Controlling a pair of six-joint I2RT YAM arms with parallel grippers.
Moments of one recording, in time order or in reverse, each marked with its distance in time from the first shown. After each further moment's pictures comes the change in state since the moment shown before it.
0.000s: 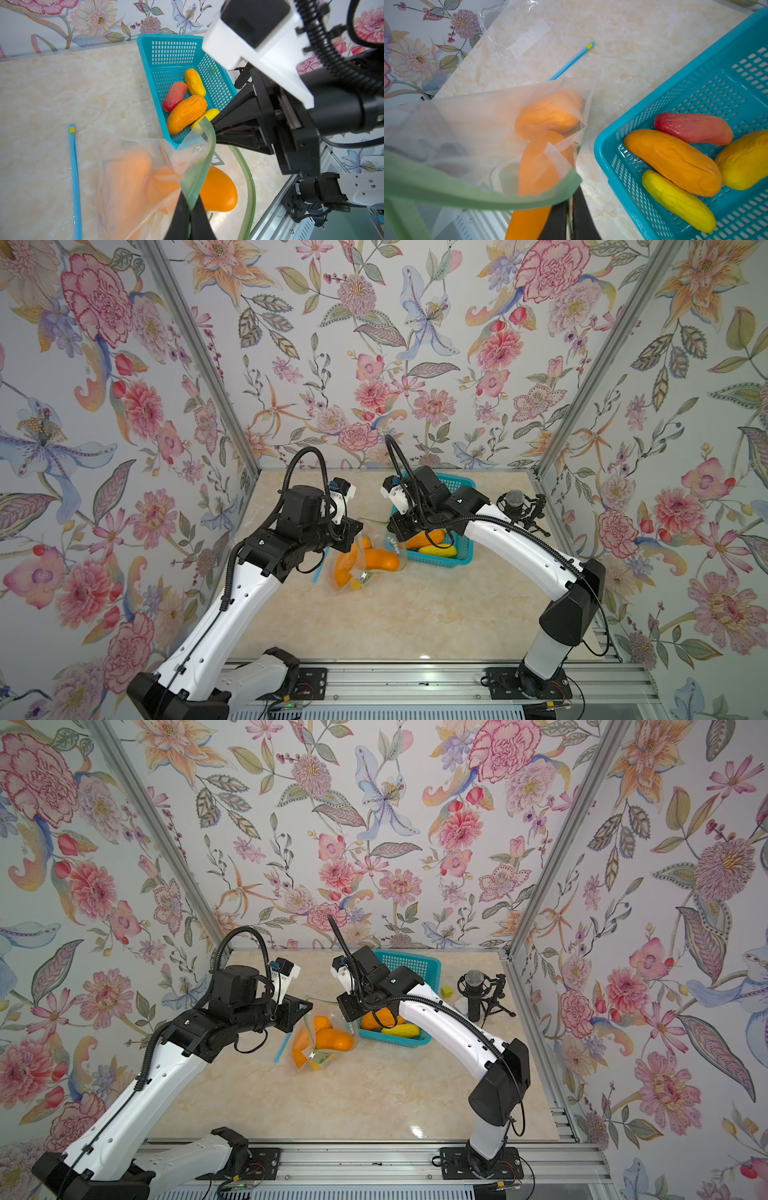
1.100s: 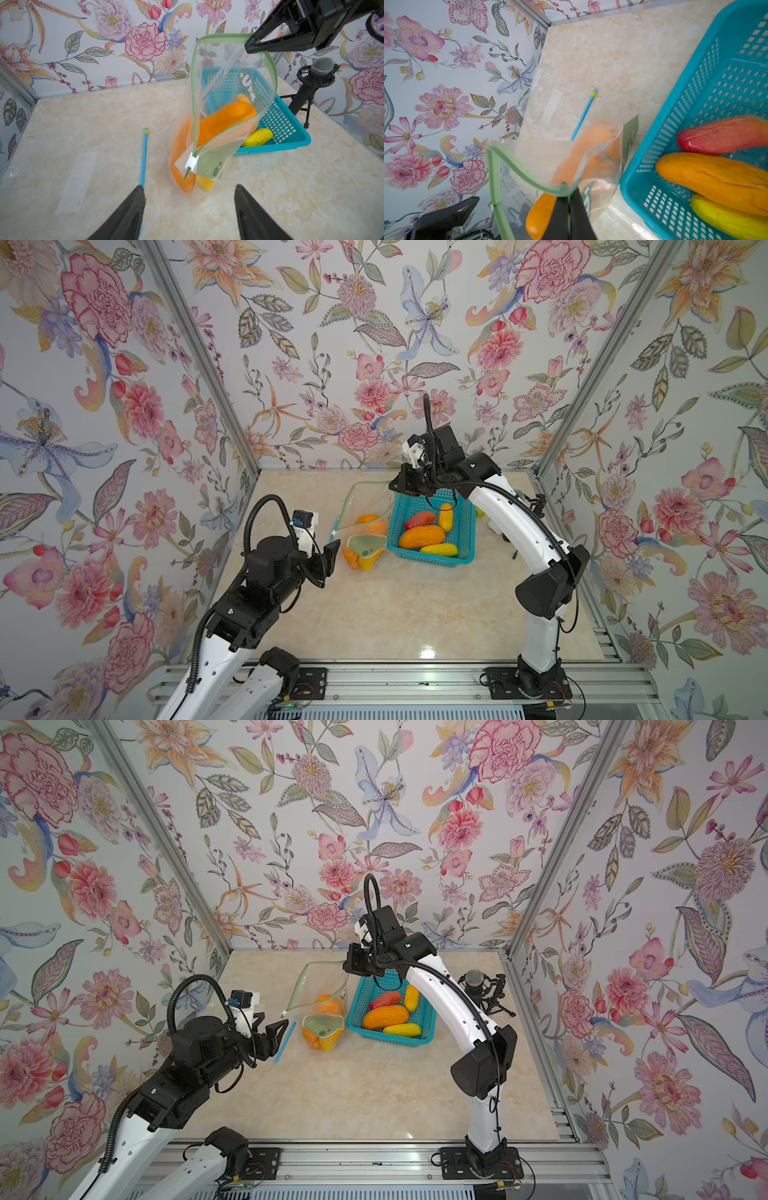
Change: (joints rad) left arm -0.004 -0.456 -0.396 0.181 -0.352 0.038; right arm -0.182 0.193 0.388 -0.031 -0.192 0.420
